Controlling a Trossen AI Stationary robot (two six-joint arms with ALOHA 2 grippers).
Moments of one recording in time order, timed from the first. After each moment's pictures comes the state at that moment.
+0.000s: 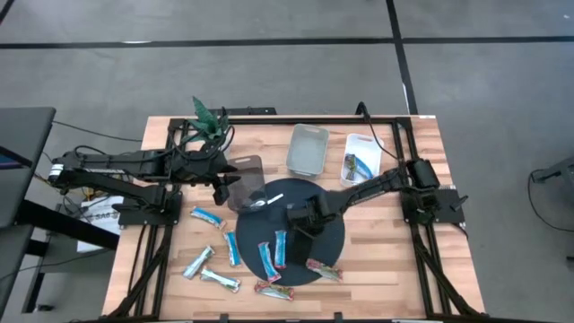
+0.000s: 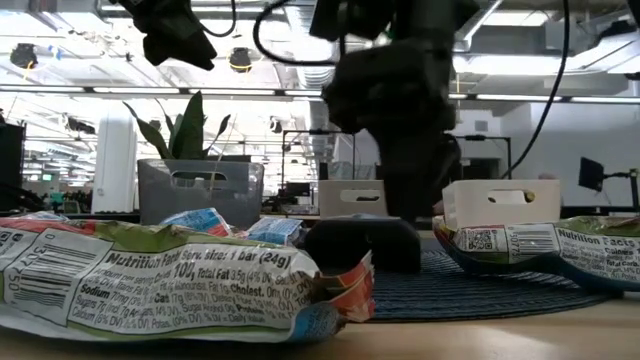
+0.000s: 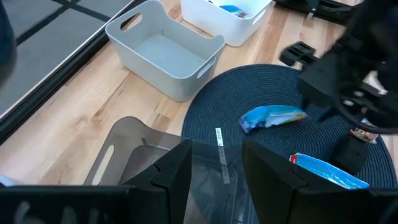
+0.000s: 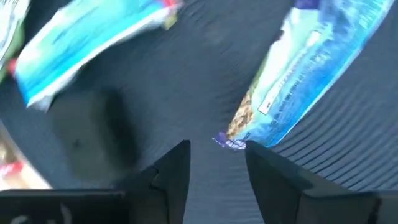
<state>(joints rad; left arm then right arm) -0.01 0.93 0.90 -0.63 -0.27 -0.34 0.21 2.01 1.44 -0.81 -0.10 0.70</state>
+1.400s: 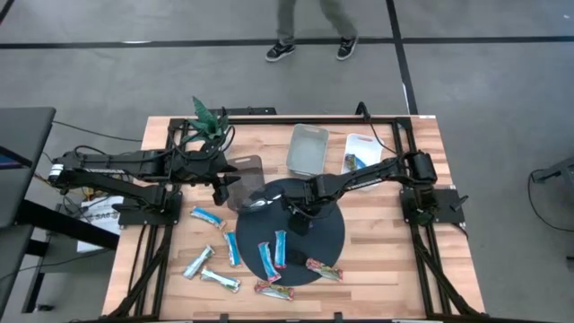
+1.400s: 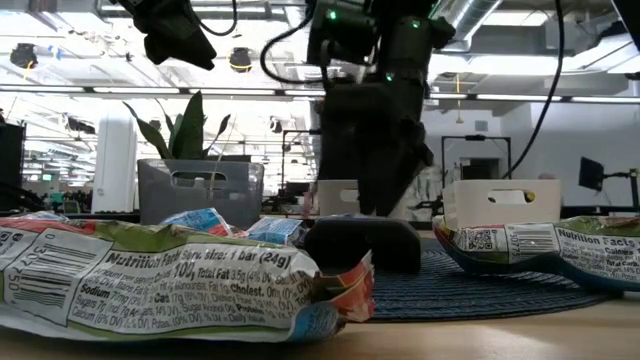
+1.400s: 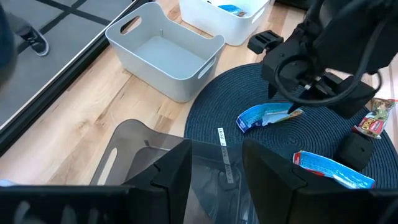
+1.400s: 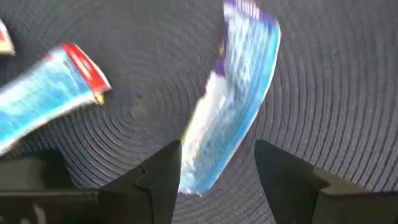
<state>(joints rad) -0.01 0.93 0.90 -0.63 -0.27 -0.31 0.09 2.00 1.43 -0.79 -0.03 0.57</state>
